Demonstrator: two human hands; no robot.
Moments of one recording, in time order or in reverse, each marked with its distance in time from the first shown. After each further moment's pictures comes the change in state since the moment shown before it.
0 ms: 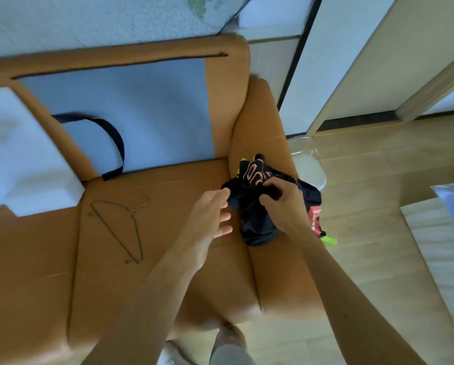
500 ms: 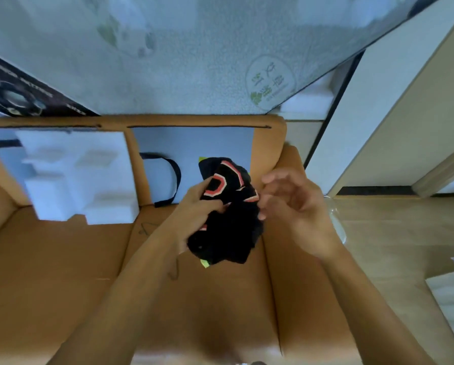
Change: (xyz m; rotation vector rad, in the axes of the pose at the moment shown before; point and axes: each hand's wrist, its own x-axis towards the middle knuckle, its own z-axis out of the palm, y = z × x) left_hand -0.158 0.044 -0.134 0.038 -0.061 0.480; right_hand -0.146 -0.229 -0.030 0.438 -0.276 -0.545
